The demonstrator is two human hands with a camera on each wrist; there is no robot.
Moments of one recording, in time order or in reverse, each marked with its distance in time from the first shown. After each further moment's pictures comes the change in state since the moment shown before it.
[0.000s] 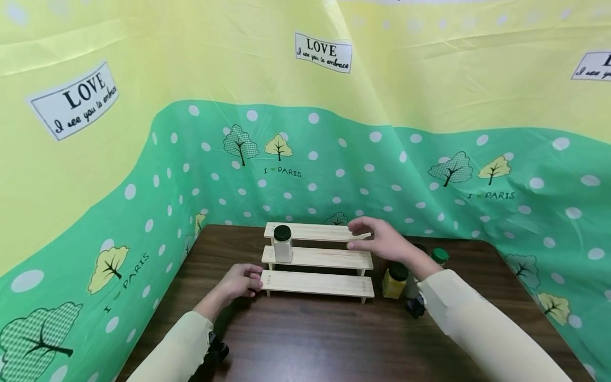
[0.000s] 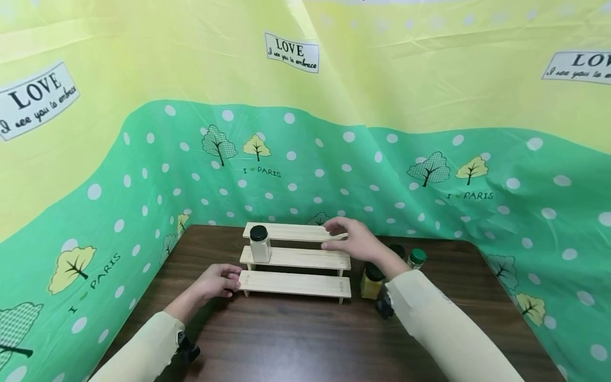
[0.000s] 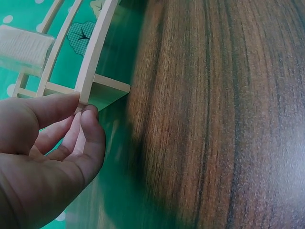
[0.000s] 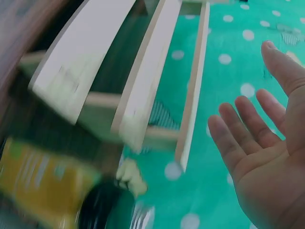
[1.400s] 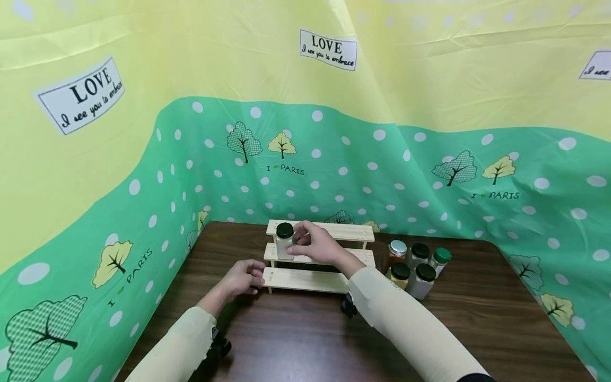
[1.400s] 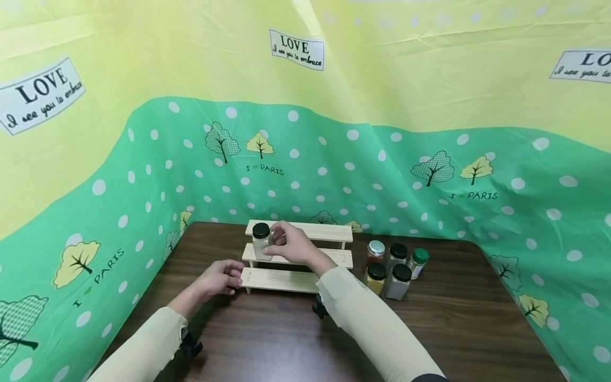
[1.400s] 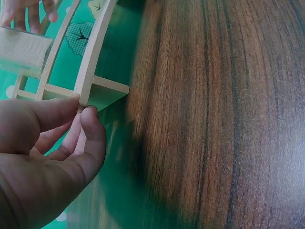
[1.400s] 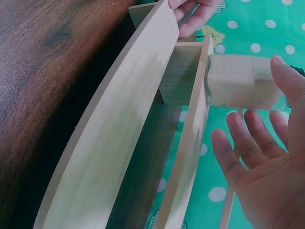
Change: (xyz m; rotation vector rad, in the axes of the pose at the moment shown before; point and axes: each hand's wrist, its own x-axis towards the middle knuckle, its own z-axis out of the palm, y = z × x) left_hand -0.003 0.002 0.001 -0.002 0.004 0.006; right_hand 0.075 -0.050 0.123 0.202 -0.032 0.012
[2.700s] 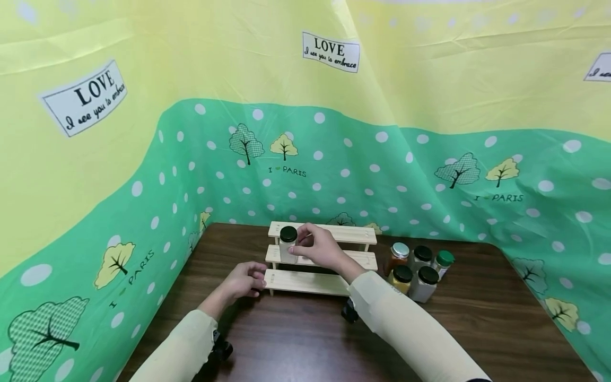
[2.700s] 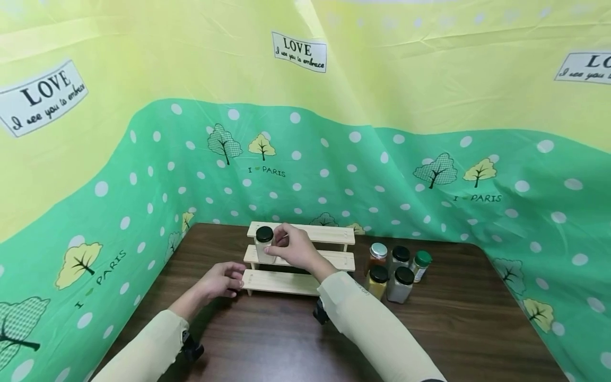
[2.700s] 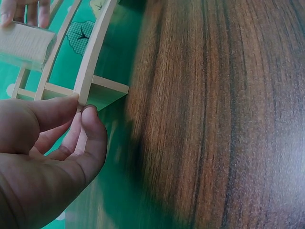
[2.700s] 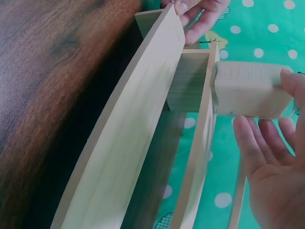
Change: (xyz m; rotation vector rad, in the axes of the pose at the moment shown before) left_hand 0.000 -0.003 -0.001 -0.024 -0.005 0.004; right_hand -0.004 0.002 0.007 0.062 0.091 -0.002
